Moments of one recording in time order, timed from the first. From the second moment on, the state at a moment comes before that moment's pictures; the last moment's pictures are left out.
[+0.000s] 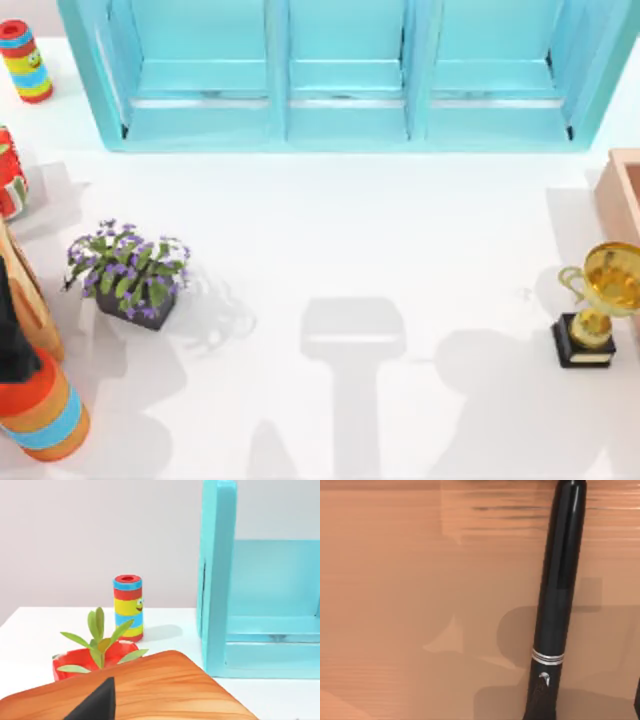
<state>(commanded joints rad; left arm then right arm) 0.00 0.00 0.00 0.00 0.00 0.00 -0.43 1.82 1.30 -1.00 -0.03 1.16</state>
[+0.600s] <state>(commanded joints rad) 0.00 0.00 0.00 0.00 0.00 0.00 -0.43 1.82 1.30 -1.00 -0.03 1.16</state>
